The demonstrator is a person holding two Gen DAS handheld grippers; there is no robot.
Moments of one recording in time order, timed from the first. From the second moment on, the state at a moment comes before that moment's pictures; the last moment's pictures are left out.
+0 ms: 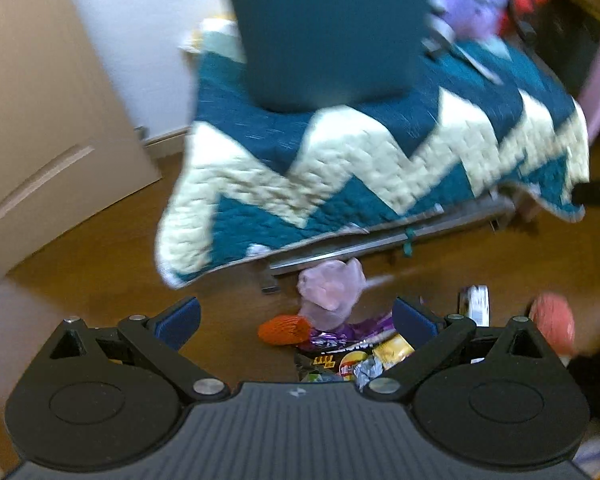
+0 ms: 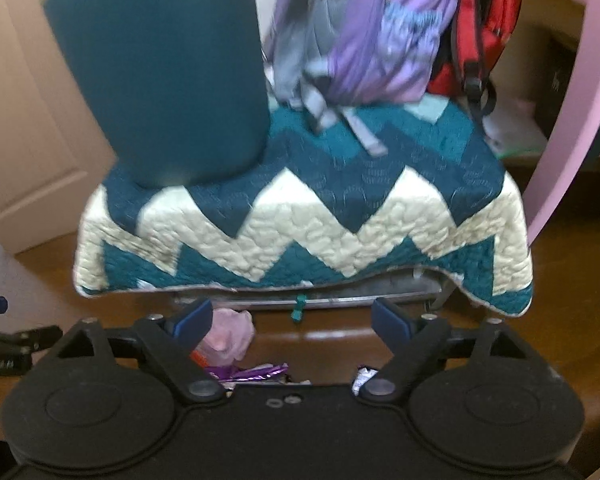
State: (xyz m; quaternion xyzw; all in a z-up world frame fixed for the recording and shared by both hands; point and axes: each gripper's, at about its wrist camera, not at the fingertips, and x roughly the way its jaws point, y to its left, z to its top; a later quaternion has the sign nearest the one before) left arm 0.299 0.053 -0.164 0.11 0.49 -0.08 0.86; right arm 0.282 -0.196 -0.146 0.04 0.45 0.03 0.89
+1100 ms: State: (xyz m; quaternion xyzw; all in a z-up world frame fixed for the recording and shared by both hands) left arm 0.314 -0.094 -0.468 0.31 0.56 -0.35 0.68; right arm 0.341 -0.265 -0.472 0.08 0.64 -0.06 0.76
